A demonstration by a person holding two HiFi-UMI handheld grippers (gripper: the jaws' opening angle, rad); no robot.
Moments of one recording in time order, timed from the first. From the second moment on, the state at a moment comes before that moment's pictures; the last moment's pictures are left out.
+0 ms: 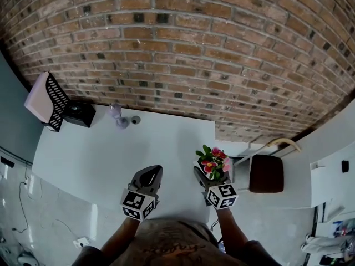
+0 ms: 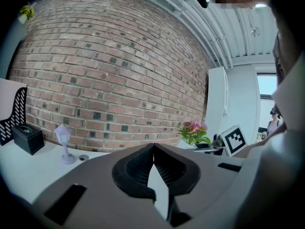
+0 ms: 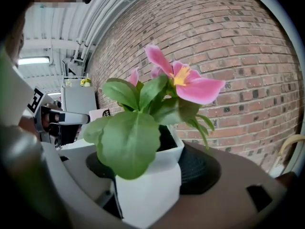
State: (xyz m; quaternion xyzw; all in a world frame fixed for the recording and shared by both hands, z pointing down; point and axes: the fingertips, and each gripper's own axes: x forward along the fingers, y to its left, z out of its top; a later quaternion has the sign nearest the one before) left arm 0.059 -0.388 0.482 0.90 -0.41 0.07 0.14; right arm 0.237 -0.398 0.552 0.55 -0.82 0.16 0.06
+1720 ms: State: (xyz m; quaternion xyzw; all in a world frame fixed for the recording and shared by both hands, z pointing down) left arm 0.062 -0.363 0.513 0.87 -0.45 0.10 0.18; right arm 0.239 -0.468 0.725 0.52 -0.80 0.20 0.21
